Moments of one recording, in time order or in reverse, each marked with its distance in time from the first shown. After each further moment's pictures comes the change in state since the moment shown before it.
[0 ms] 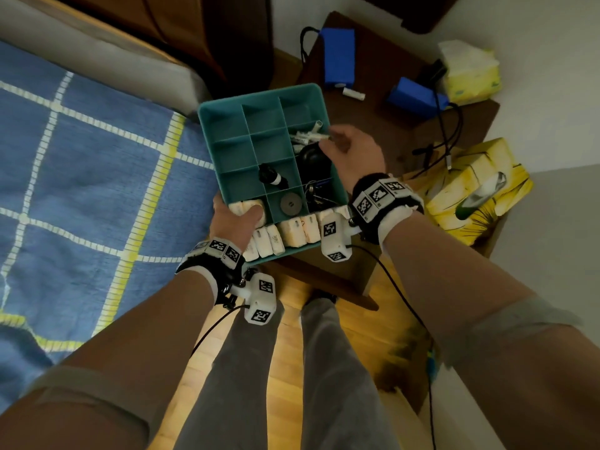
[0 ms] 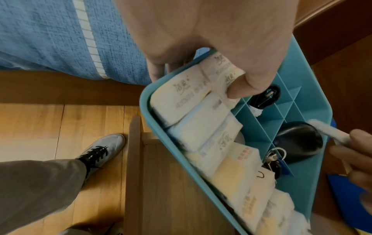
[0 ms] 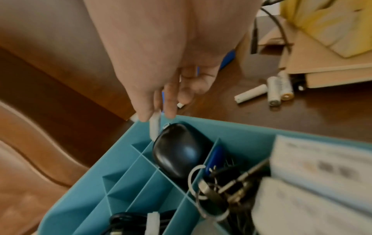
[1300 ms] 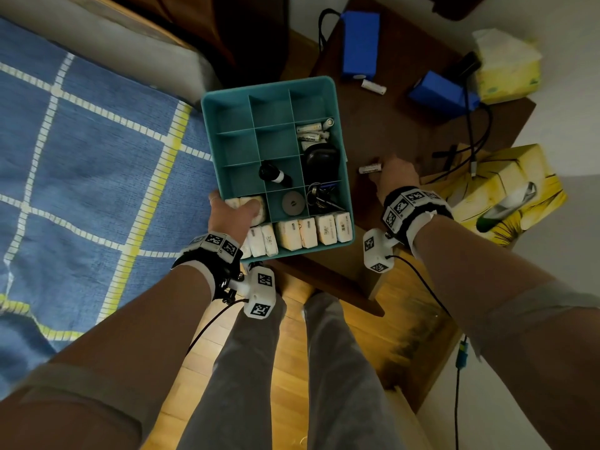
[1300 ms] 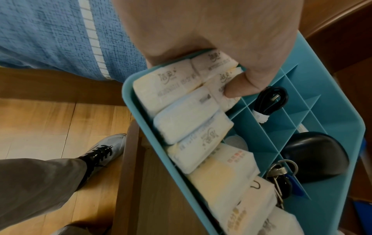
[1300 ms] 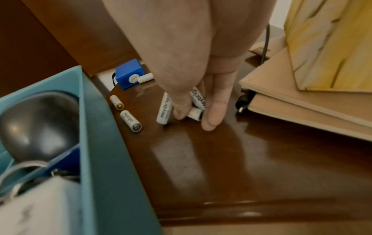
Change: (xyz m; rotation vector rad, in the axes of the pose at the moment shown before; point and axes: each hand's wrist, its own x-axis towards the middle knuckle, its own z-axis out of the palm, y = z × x) left_hand 0.030 -0.009 0.002 -0.118 0.022 -0.094; right_hand 0.043 0.080 0.007 -0.510 -0.217 0.217
